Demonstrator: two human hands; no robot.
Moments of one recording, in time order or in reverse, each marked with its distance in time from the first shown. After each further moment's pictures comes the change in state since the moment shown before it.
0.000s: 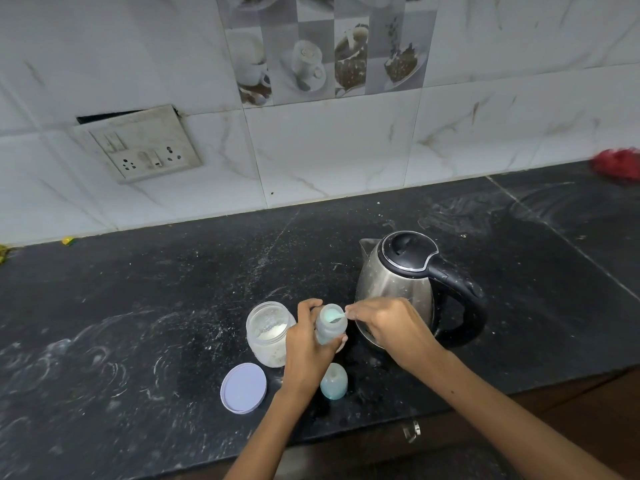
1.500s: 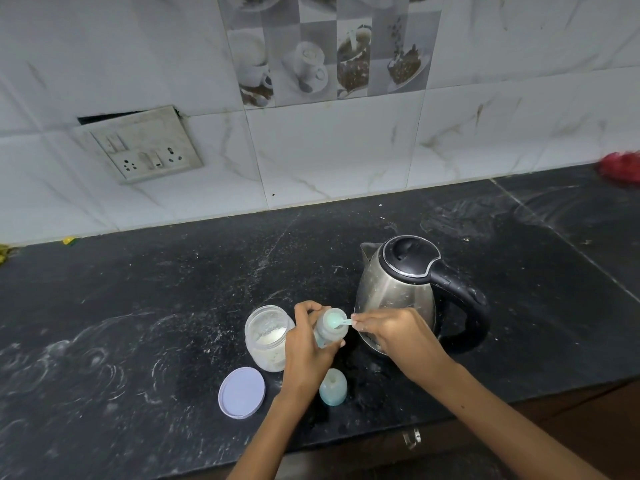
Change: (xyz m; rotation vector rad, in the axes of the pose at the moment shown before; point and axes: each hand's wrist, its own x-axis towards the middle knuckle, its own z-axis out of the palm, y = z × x) left_hand 0.002 0.004 0.004 -0.048 0.027 0.000; right_hand -0.011 0.002 -0.004 0.059 0.260 -0.178
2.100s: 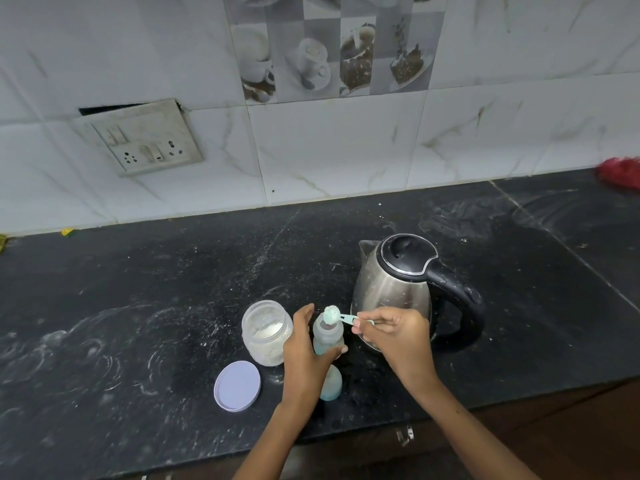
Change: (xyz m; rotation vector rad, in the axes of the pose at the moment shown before) left_hand -0.019 -0.005 0.006 -0.039 0.040 -0.082; right_hand -0.014 -0.014 0.020 0.743 0.293 0.864
